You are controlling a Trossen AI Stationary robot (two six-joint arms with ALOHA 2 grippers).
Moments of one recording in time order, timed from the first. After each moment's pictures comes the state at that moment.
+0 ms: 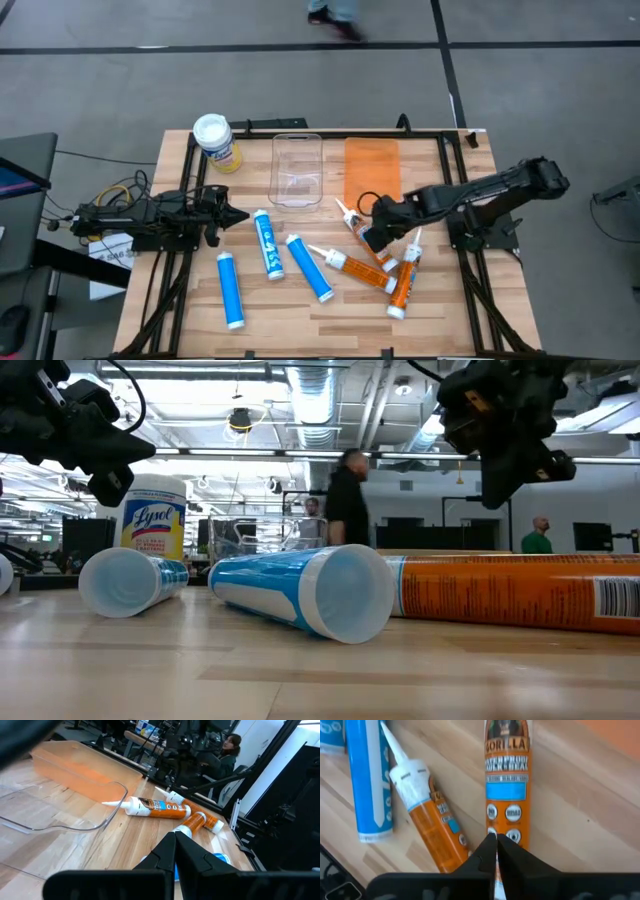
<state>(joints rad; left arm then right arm) 0.00 0.01 0.06 -0.11 -0.02 -0.46 0.15 1.36 0.95 -0.77 -0.03 1.09</state>
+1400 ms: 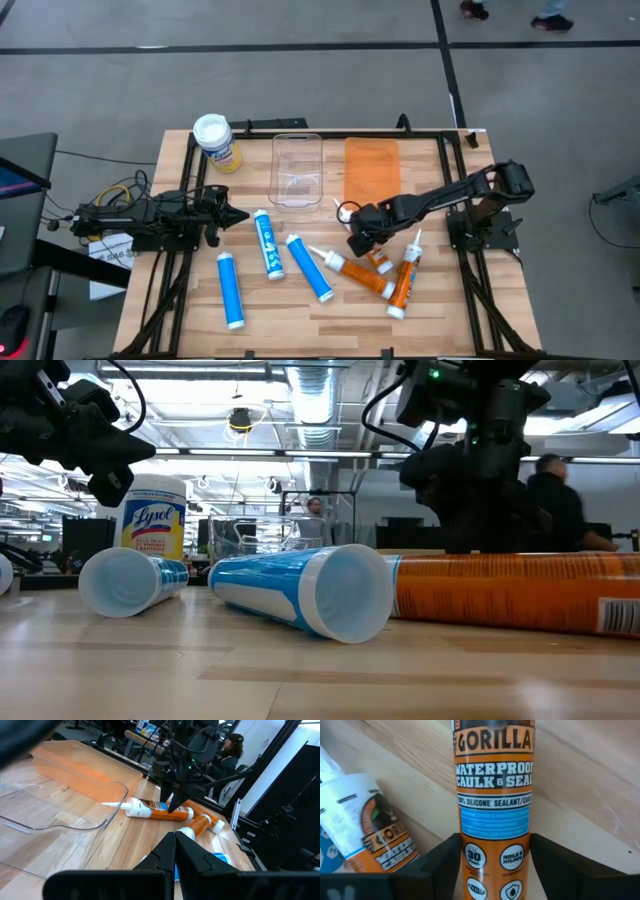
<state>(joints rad) 0.00 0.01 0.06 -0.12 -0.02 -0.46 0.13 1.68 0.96 -0.63 -0.06 1.09</state>
